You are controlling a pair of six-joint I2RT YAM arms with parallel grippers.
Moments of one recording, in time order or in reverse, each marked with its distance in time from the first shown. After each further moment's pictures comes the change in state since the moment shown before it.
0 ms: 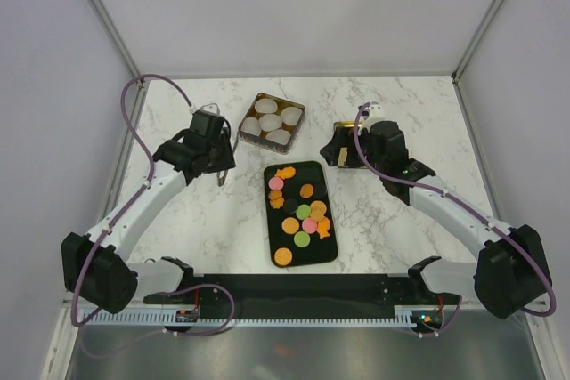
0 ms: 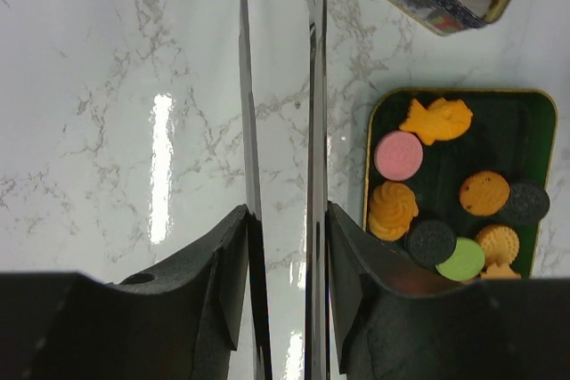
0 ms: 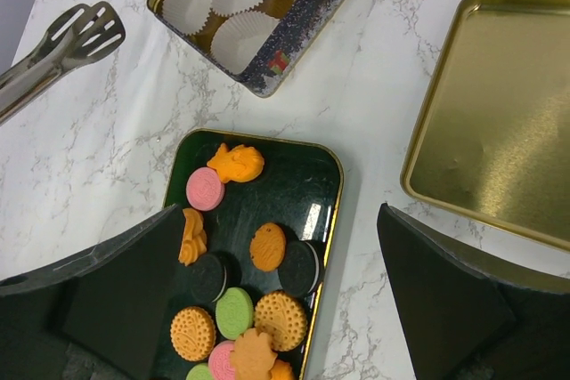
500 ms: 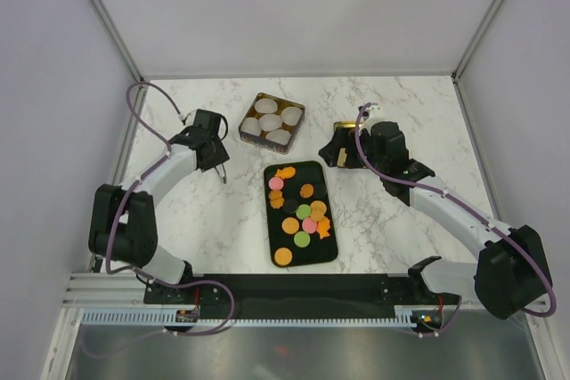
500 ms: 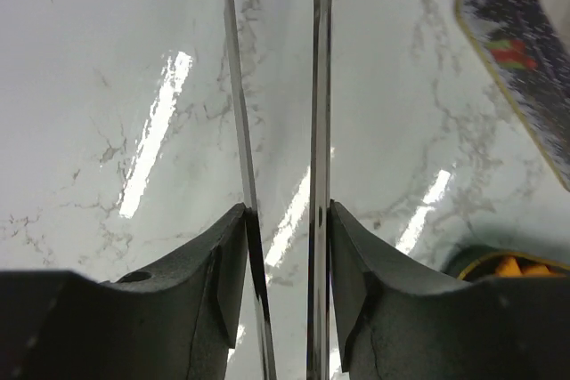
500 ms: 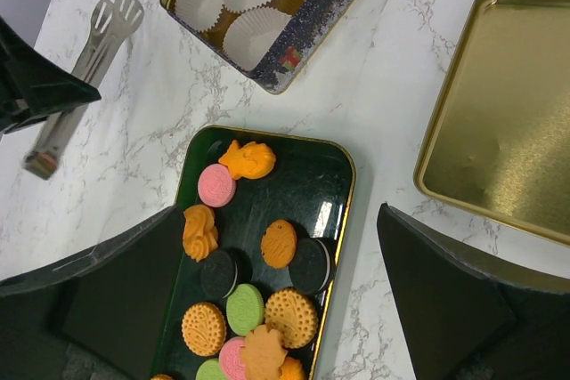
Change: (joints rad) left arm 0.163 0.311 -0.062 0.227 -0.069 -0.135; right arm 0.000 -0.003 -0.006 0.007 -0.022 0.019
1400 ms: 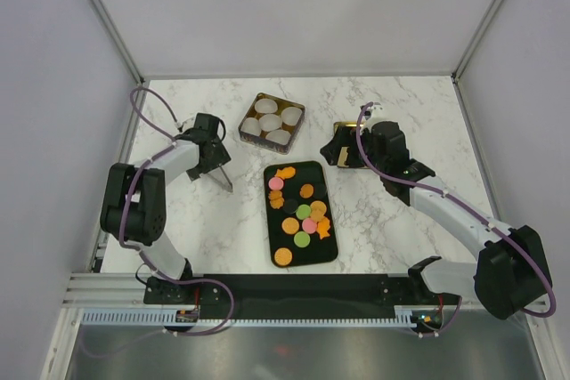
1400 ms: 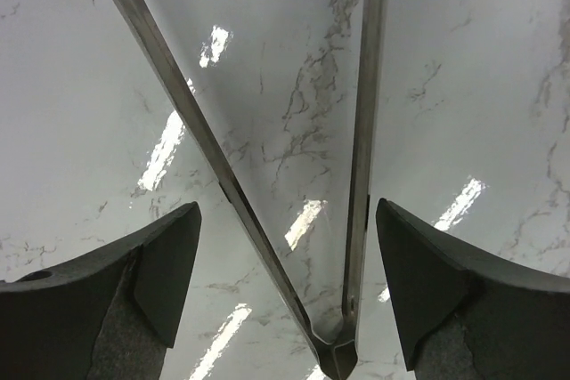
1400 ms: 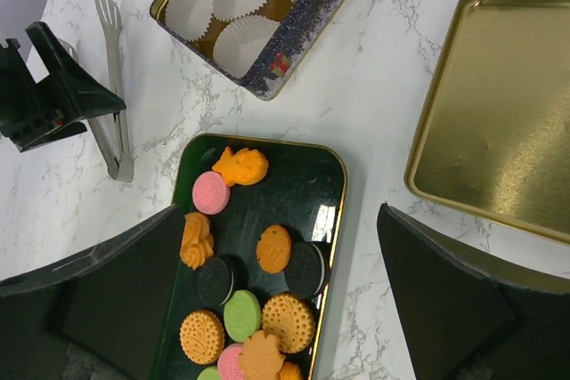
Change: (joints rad) left arm 0.042 0.106 0.001 0.025 -0.053 -0.010; right arm -0.005 0.000 0.000 0.000 0.031 0.014
